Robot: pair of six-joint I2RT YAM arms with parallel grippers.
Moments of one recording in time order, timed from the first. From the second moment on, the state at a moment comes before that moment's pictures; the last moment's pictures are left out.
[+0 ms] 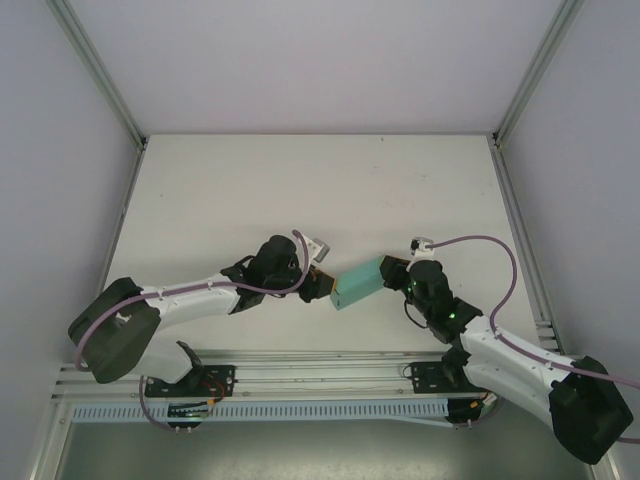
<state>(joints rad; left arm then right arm) -0.84 1.43 0.62 0.18 0.41 -0.42 0.68 0.83 0.21 0.17 0.19 0.74</state>
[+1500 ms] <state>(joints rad) -0.58 1.32 0.83 -0.33 -0.07 -0.47 0.64 1.38 1.31 -0.96 -0.41 -0.90</state>
